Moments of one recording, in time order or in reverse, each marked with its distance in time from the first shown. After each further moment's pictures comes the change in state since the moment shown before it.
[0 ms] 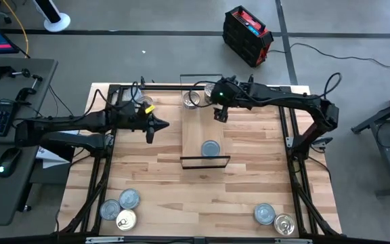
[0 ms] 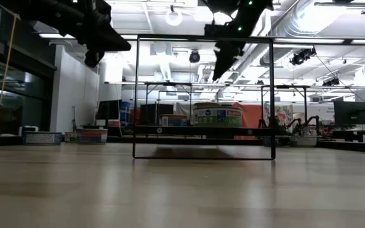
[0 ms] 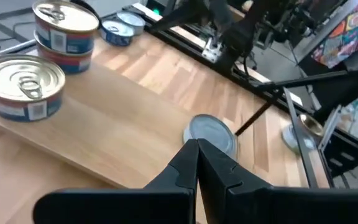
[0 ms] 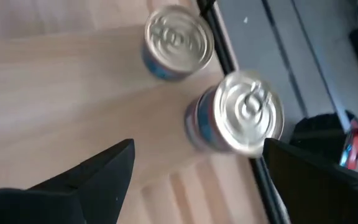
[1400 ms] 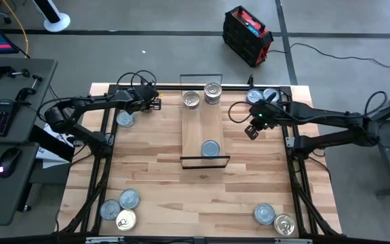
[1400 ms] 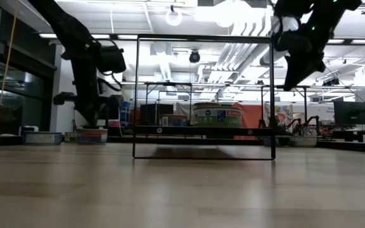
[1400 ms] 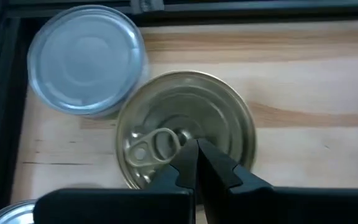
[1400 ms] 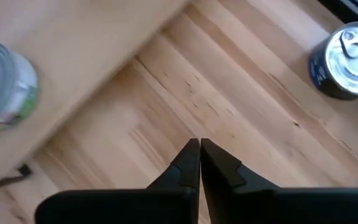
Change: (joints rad) left arm 0.454 0.574 0.188 -0.437 -0.554 -0.387; right arm 0.047 -0.583 -0.582 -0.112 -0.110 0.634
